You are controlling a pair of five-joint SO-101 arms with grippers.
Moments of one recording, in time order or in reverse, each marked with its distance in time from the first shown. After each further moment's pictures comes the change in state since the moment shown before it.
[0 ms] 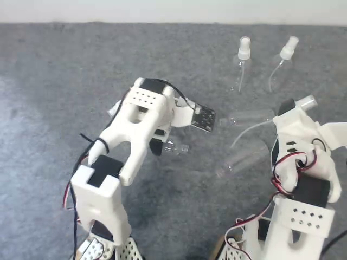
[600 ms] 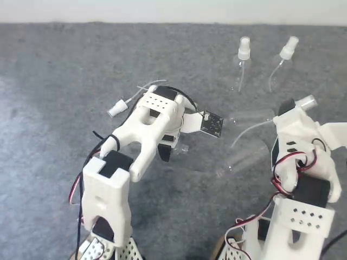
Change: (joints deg) left arm 2.4 6.4 0.0 -4.7 4.6; right arm 0.0 0.0 0.0 0.0 0.0
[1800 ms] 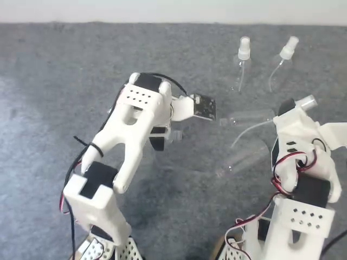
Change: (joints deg) left arm -4.0 -13.5 -1.7 12.5 10.3; right arm 0.0 0.0 0.0 0.0 0.0
